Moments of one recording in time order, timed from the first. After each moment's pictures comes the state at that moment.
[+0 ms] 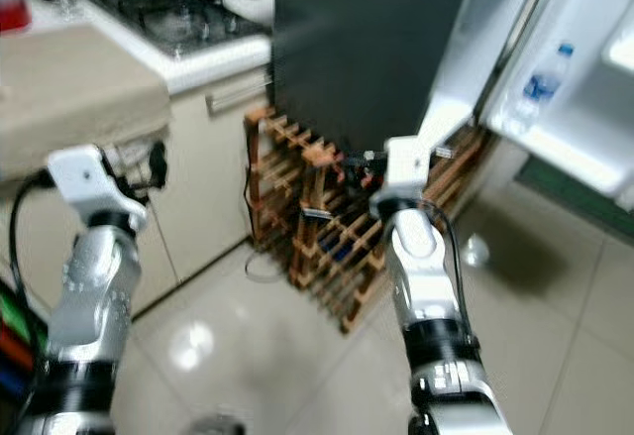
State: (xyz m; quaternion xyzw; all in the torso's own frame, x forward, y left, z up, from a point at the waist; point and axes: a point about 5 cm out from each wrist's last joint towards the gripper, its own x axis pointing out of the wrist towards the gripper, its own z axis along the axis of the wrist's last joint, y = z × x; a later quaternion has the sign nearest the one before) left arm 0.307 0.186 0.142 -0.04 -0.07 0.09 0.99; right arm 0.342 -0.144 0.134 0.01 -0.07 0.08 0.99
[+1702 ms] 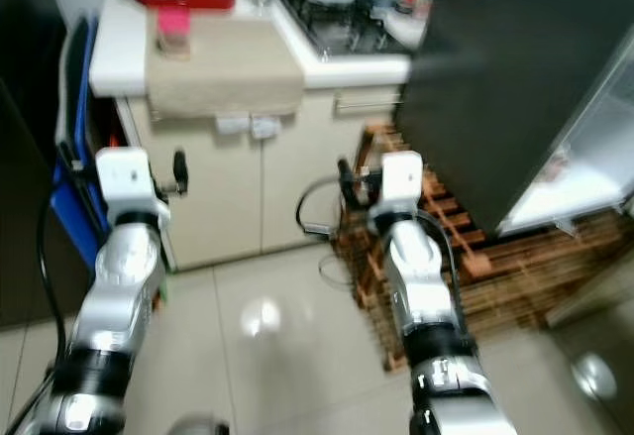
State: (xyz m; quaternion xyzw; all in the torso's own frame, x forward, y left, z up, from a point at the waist) left arm 0.325 0.172 0.144 0.06 -0.07 0.11 0.99; right arm 0.347 -0.138 0.126 0.01 -0.06 0.10 0.99
